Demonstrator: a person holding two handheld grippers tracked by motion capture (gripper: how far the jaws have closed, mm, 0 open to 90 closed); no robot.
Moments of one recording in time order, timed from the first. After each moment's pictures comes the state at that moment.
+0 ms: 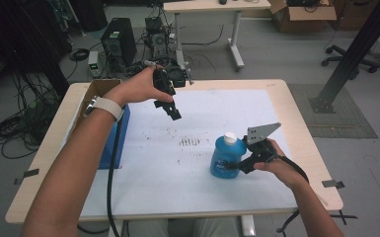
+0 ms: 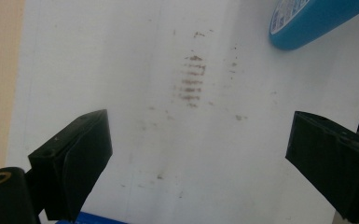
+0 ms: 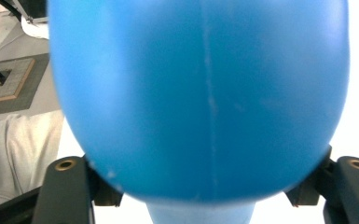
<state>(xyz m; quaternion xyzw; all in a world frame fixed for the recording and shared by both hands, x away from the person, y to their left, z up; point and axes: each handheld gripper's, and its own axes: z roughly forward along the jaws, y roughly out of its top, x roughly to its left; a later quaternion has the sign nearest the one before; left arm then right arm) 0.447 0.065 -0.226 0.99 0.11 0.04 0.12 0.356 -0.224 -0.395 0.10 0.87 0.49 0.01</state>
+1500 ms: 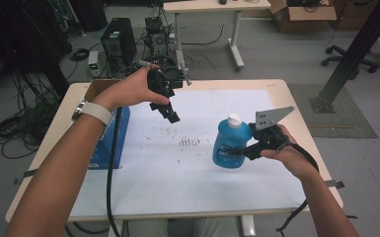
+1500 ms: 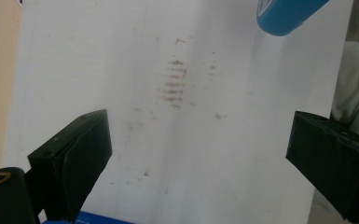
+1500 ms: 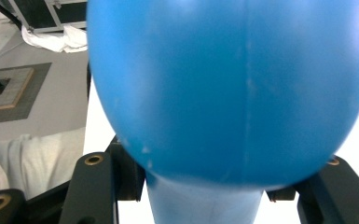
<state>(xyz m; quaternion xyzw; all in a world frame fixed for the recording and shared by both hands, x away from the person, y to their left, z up) 0.417 0.069 -0.202 0.98 0.10 0.04 0.14 0.352 -0.226 -0.326 0.09 0.86 0.50 0.02</state>
